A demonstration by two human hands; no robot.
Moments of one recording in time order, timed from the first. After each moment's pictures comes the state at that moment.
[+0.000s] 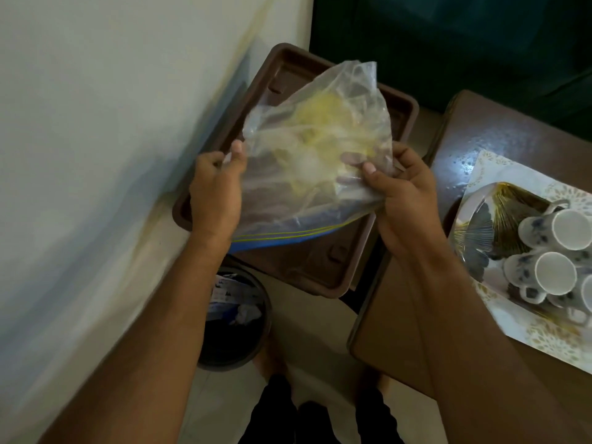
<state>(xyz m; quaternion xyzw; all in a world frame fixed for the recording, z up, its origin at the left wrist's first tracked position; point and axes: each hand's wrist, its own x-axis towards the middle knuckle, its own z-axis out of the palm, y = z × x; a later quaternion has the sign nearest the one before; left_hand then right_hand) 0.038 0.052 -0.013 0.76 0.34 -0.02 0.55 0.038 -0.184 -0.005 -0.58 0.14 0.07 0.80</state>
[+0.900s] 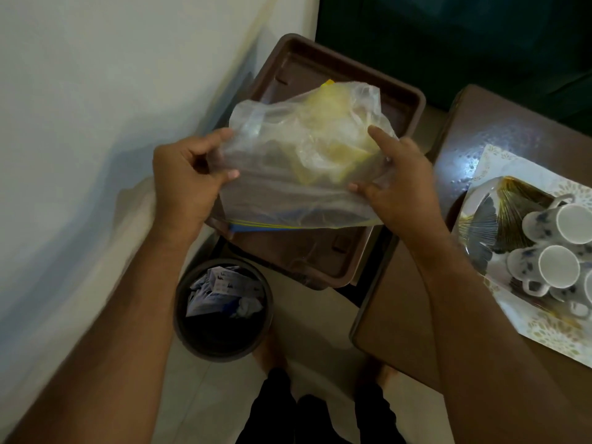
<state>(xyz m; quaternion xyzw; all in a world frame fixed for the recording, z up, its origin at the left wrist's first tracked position) 0.017 0.102 -0.006 0.83 0.13 0.05 0.53 0.033 -0.184 0.004 -0.91 0.00 0.05 0.41</state>
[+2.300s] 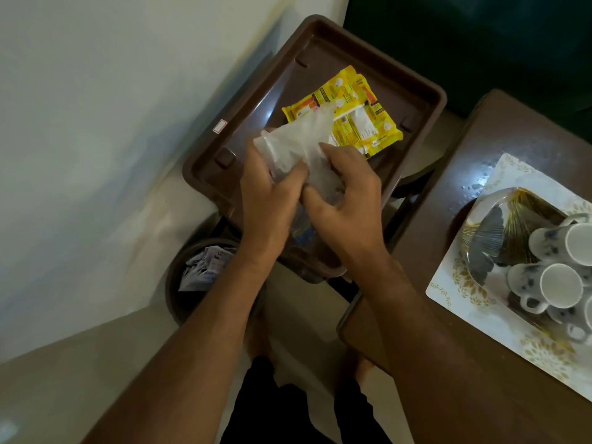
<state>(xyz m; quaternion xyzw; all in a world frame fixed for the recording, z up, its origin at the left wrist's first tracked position) -0.019 -0.010 -0.006 0.68 0.24 0.09 0.69 -0.006 -0.122 0.002 -0.86 -0.08 -0.01 0.51</state>
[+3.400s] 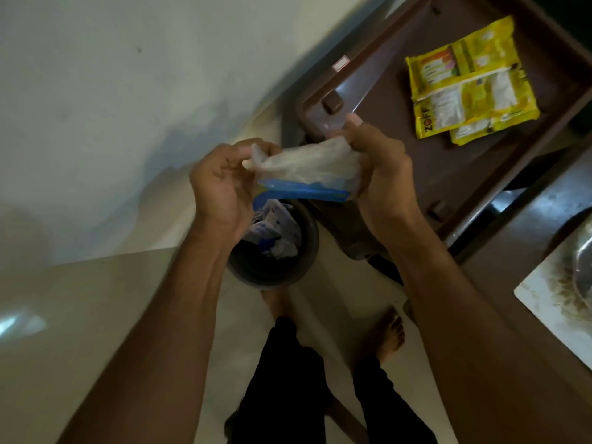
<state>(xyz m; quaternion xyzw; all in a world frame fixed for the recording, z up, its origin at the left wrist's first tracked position) -0.129 0.148 -0.025 0.45 0.31 0.06 0.83 -0.044 -0.019 -0.019 -0.62 0.08 0.30 0.72</state>
